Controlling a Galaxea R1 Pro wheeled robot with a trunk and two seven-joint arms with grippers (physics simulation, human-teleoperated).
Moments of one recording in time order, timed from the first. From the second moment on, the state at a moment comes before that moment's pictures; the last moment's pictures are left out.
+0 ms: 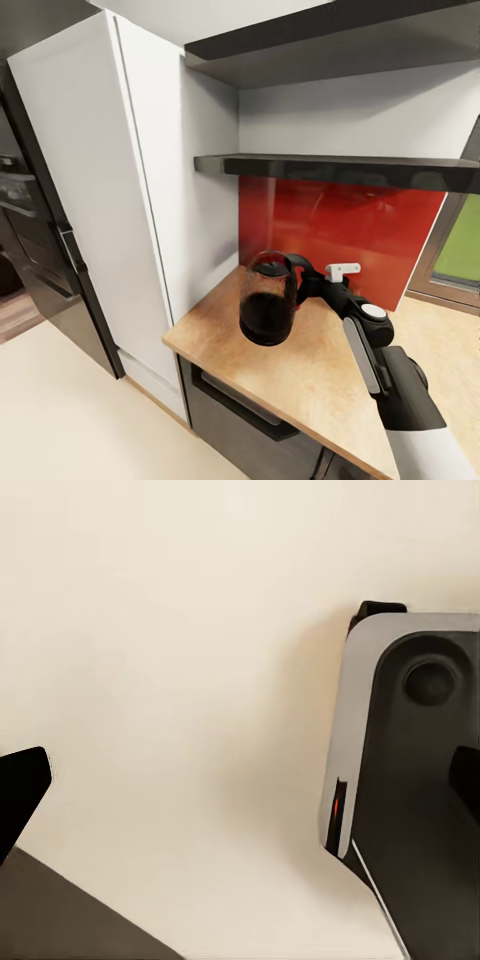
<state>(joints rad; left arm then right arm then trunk) -0.07 0.20 0.07 -0.08 0.02 -0.08 -0.04 -0.58 -0.06 0.08 -1.54 -0.14 0.57 0.02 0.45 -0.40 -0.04</state>
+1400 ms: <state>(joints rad) -0.07 0.20 0.06 -0.09 0.02 -0.09 -0.04 -0.58 -0.07 0.07 -1.53 -0.14 0.57 0.02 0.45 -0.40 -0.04</state>
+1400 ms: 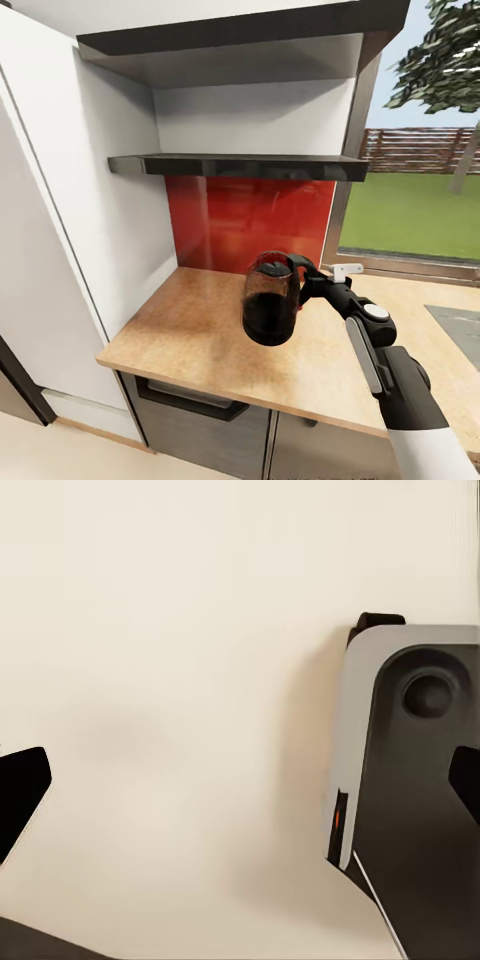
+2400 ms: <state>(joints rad) -0.07 0.20 0.06 -0.09 0.02 -0.09 -0.04 -0.58 -0.07 0.07 -1.53 -0.14 0.57 0.02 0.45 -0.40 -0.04</state>
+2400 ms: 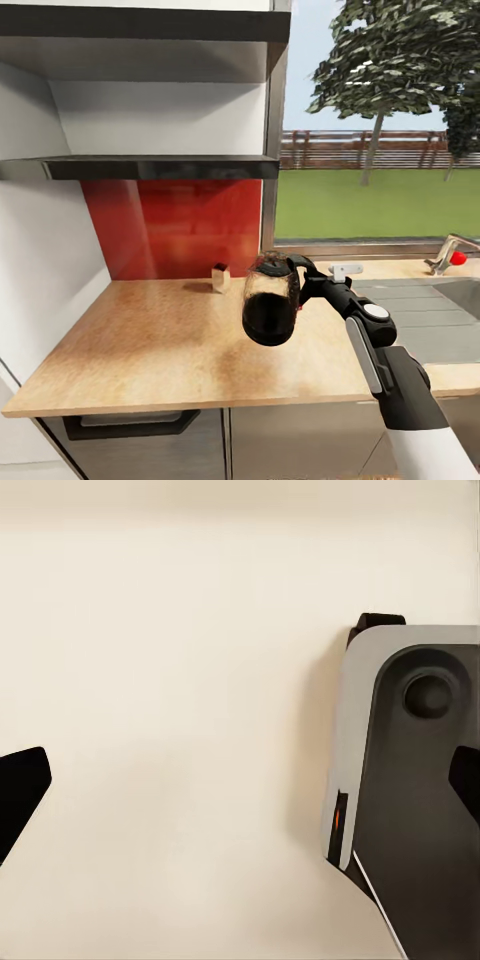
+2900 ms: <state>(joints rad) -0.07 0.20 0.06 -0.09 0.02 -0.09 -0.04 -0.58 -0.07 0.07 -1.53 -0.14 0.57 0.02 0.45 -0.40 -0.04</state>
